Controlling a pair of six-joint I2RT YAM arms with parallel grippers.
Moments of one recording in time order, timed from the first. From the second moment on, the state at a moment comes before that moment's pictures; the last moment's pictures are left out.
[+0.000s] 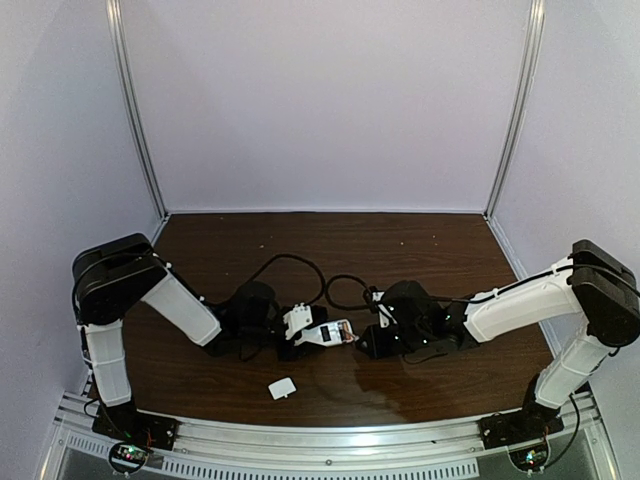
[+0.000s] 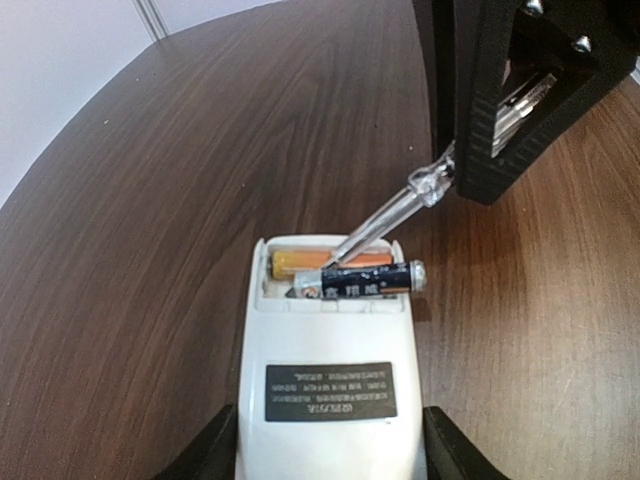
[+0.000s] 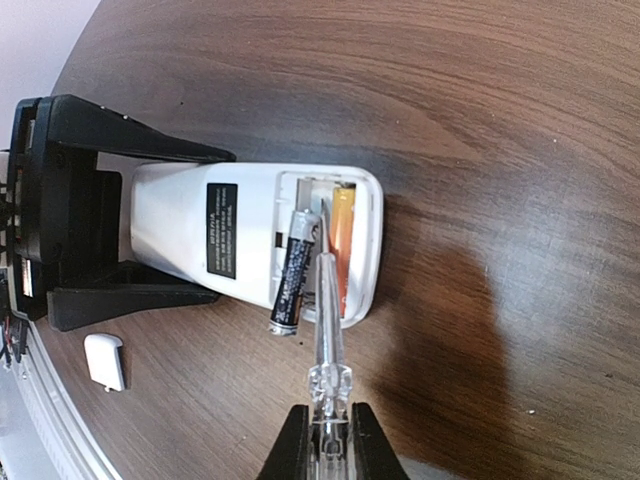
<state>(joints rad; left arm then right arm) -0.88 1.96 0.70 0.73 0.34 0.44 0.96 1.61 0.71 0.08 -0.04 0.70</state>
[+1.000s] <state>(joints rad) -0.88 1.95 0.68 0.74 0.35 0.46 1.06 1.54 0.78 -0.10 0.06 0.66</state>
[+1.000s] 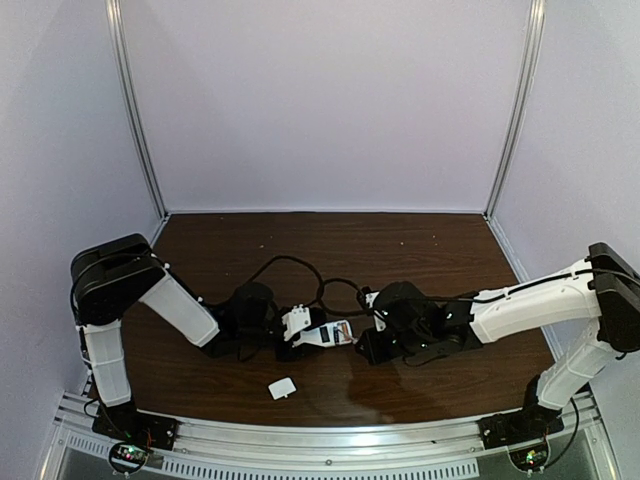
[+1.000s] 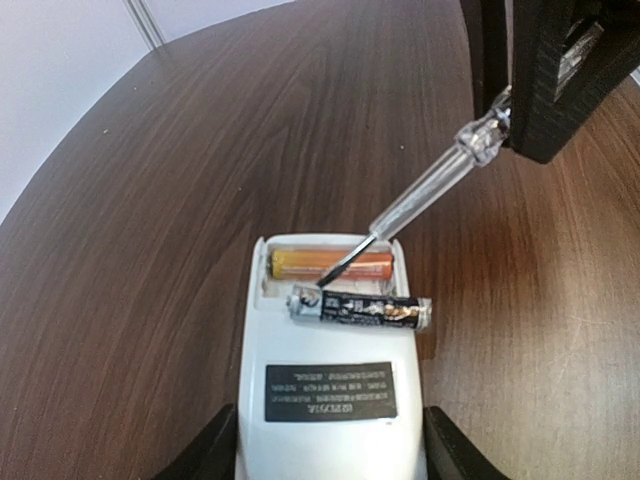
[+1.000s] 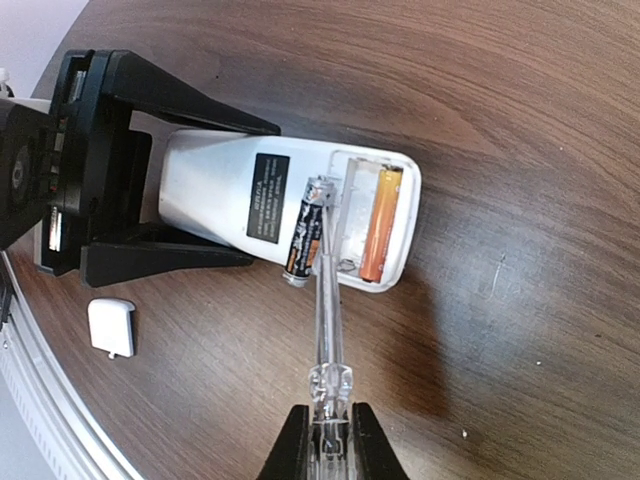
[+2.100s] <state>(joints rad) -0.88 1.94 0.68 0.76 0.34 0.47 1.14 1.49 0.83 -0.21 0.16 0.69</state>
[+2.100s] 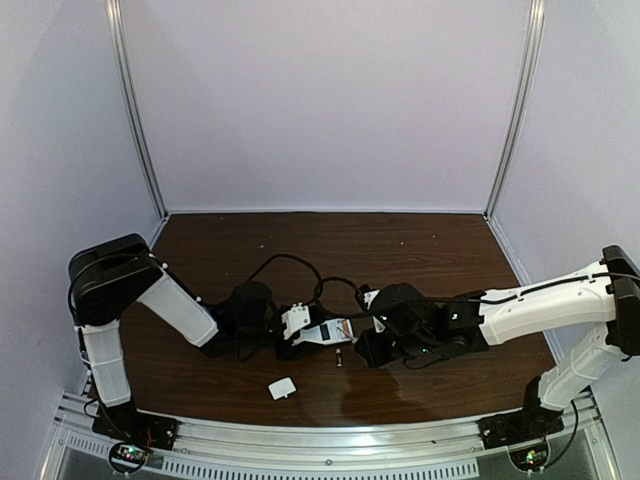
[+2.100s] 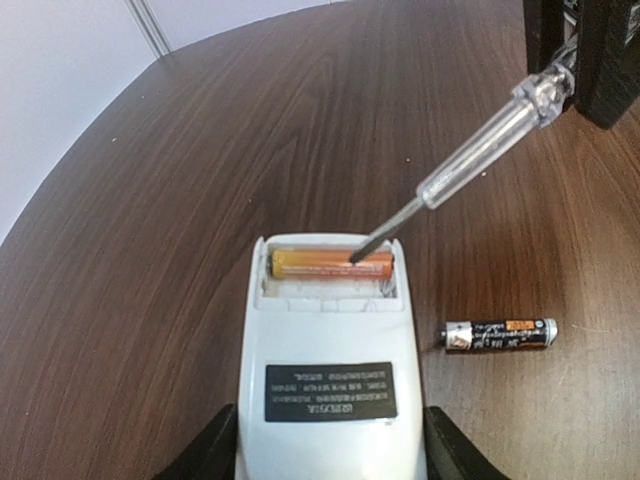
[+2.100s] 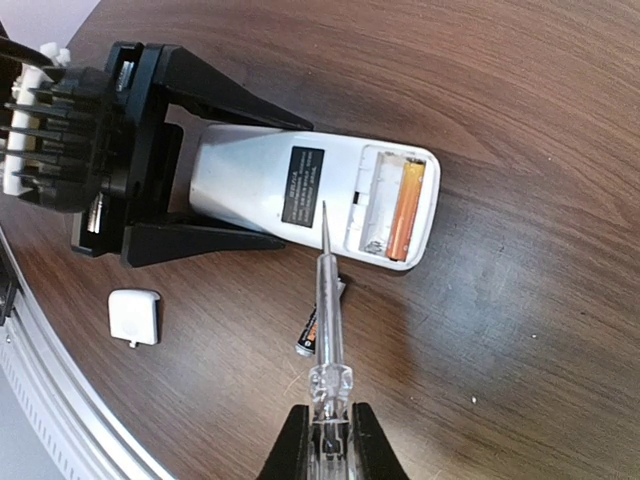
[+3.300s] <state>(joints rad) -0.89 1.84 0.56 0.92 0.24 0.46 1.21 1.39 1.11 -0.62 0.27 0.68</state>
